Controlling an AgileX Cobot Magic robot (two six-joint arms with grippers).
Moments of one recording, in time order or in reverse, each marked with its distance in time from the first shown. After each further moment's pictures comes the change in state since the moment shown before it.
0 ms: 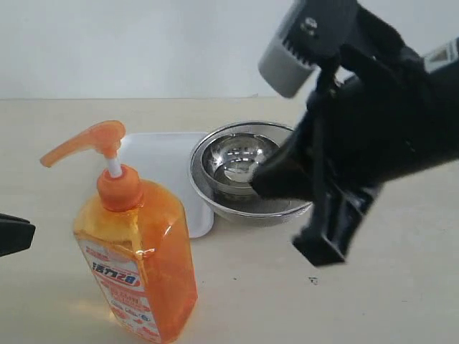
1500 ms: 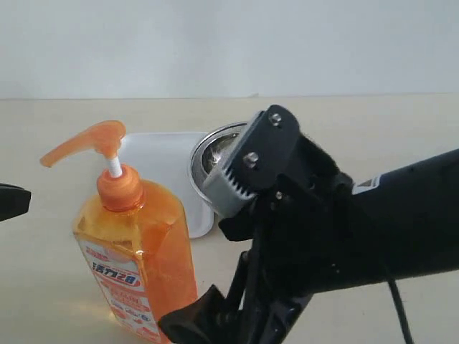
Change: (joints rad) left arm 0.000 0.051 0.000 -0.023 -0.179 -0.004; right arm 0.202 0.092 0.228 0.516 -0.330 -0.313
